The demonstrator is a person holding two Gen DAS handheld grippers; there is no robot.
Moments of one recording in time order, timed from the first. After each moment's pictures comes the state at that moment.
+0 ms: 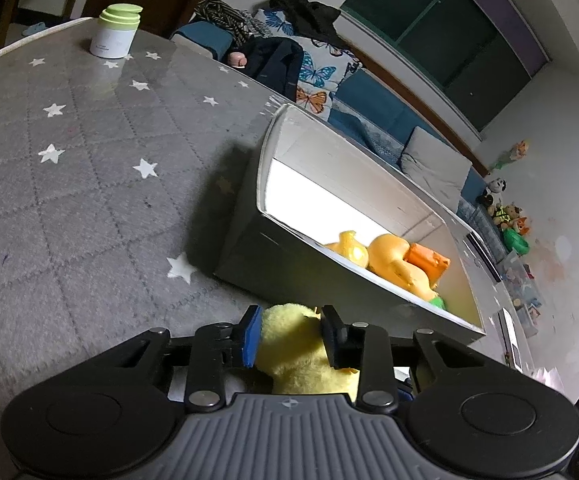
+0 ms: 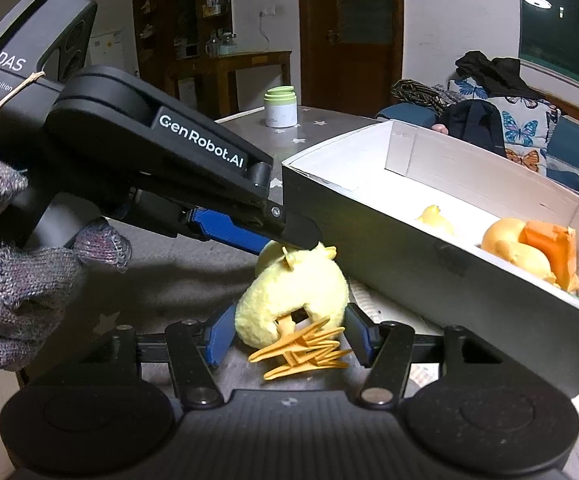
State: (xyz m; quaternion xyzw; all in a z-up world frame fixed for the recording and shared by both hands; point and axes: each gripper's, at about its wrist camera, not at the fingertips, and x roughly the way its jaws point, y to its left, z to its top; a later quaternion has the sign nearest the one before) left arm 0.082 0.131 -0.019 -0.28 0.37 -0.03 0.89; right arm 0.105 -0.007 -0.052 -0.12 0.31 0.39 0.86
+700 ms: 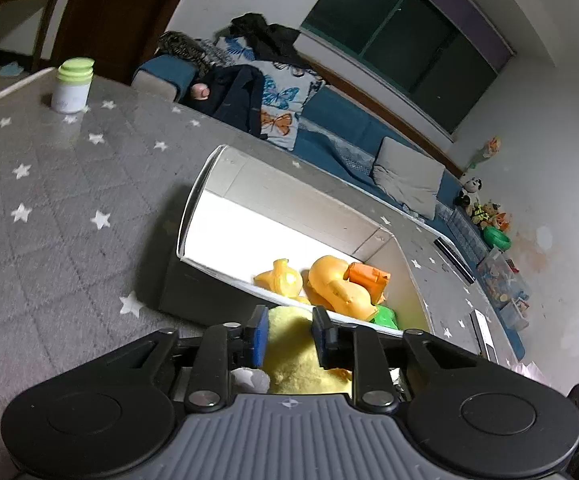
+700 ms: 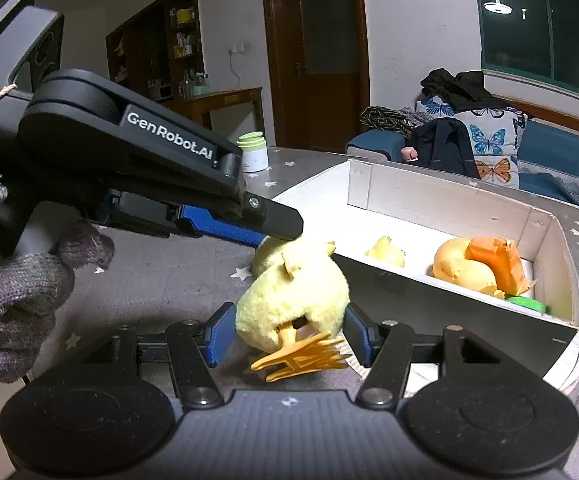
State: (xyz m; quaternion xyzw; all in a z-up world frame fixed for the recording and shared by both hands) left arm 0.080 0.105 0.022 -0.26 0.33 -0.05 0.91; right arm 0.102 -0.037 -0.024 -0.07 0.28 0.37 0.88
